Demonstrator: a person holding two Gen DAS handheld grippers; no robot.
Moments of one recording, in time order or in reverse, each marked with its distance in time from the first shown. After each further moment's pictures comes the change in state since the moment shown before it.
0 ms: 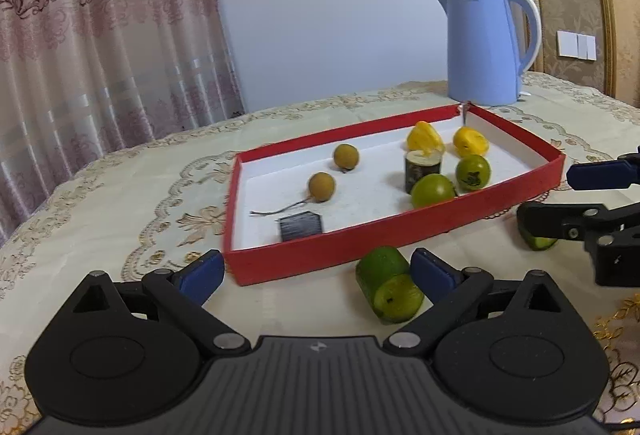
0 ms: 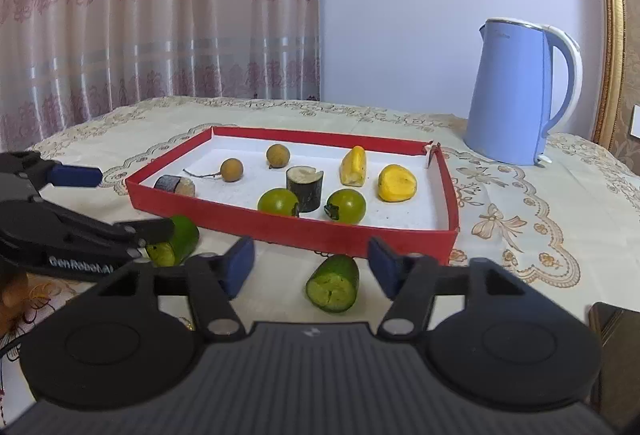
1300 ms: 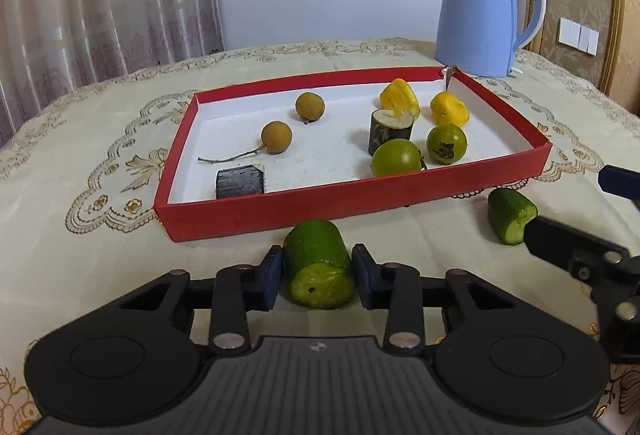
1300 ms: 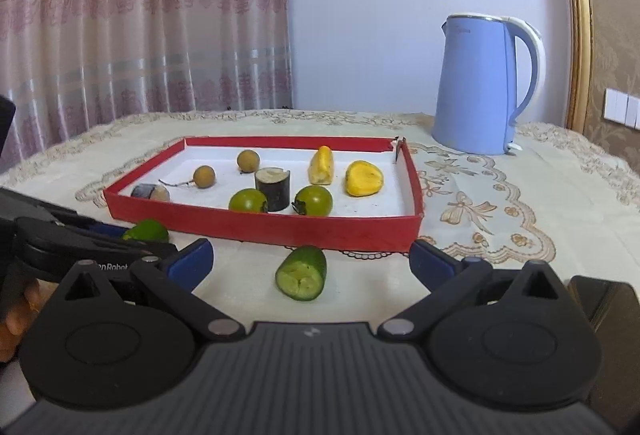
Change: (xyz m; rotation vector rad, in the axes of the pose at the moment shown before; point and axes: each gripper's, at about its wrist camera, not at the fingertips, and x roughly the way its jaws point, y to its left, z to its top) left arm 0.022 -0.017 0.004 -0.097 0.170 -0.075; right arm -0.009 -0.006 -0.011 0.035 -0.014 -0.076
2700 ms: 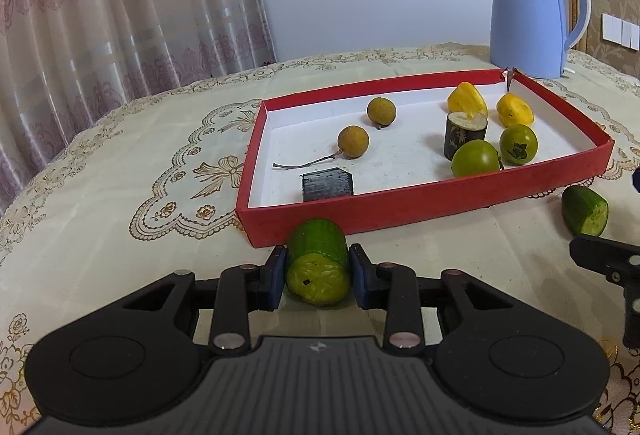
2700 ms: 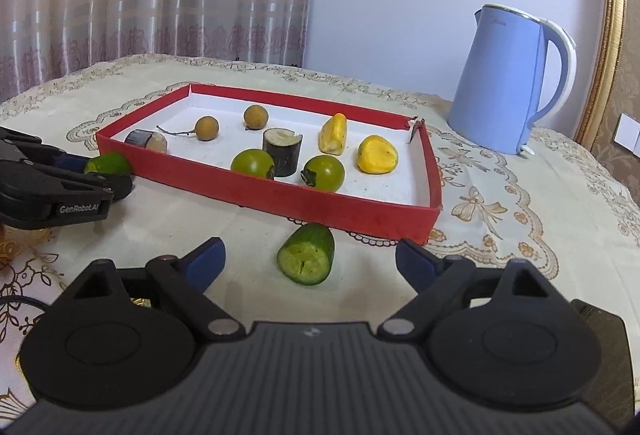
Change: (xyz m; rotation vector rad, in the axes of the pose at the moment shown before) left arm 0.003 0.024 -0.005 0.007 -0.034 0.167; right arm 0.024 0.014 0.006 -0.126 0.119 -0.006
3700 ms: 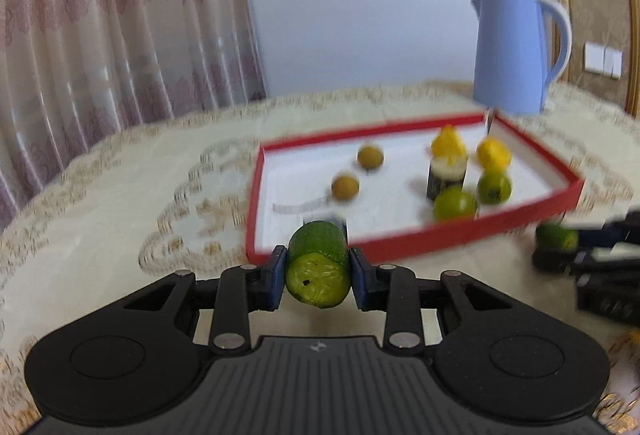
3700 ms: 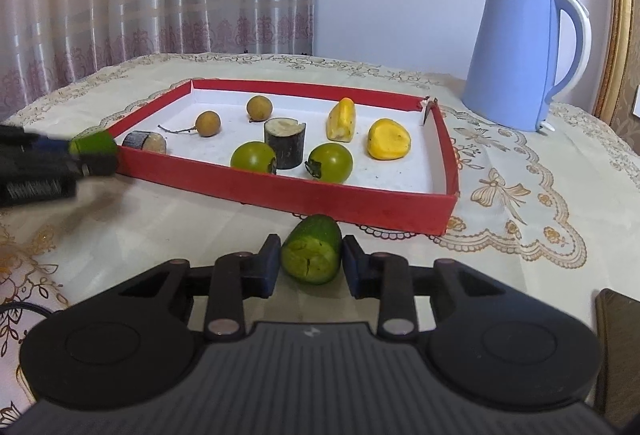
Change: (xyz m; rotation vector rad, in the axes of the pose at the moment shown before) left arm -0.033 0.013 0.016 -0.013 -0.109 -0.056; right arm 0.015 -0.013 -0.001 0.067 0.026 0.073
